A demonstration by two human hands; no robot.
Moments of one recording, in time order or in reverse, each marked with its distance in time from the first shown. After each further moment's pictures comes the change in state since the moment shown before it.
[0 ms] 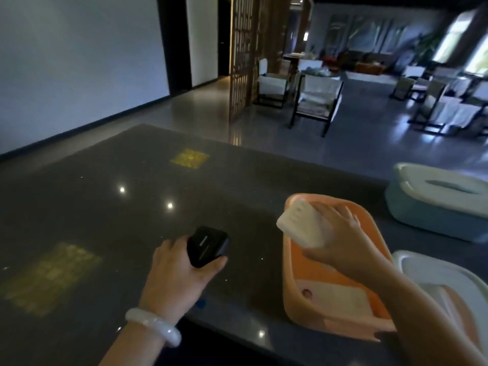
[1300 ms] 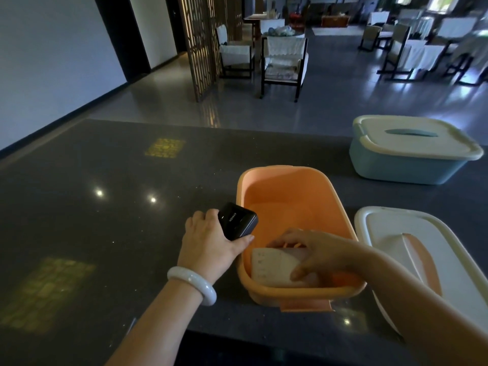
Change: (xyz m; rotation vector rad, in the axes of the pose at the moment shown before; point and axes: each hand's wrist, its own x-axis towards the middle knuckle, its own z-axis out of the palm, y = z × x) left_hand 0.039 0.098 0.106 0.227 -0.103 0.110; right_hand -0.016 0.093 0.015 0.262 -0.797 -0.015
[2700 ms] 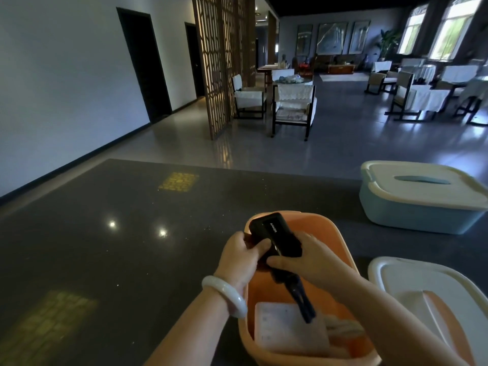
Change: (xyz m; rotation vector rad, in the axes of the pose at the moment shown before) left_hand 0.048 0.050 0.007 -0.868 -0.151 -0.233; right_hand 0.021 -0.044 -0.034 0.306 0.492 -0.047
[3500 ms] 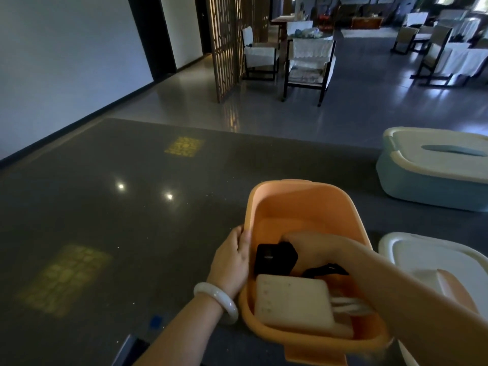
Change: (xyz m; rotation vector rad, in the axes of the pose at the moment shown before) left_hand -0.004 -0.067 -0.007 0.318 0.060 0.071; right_hand 0.046 0.043 0.009 -0.533 -0.617 0.167
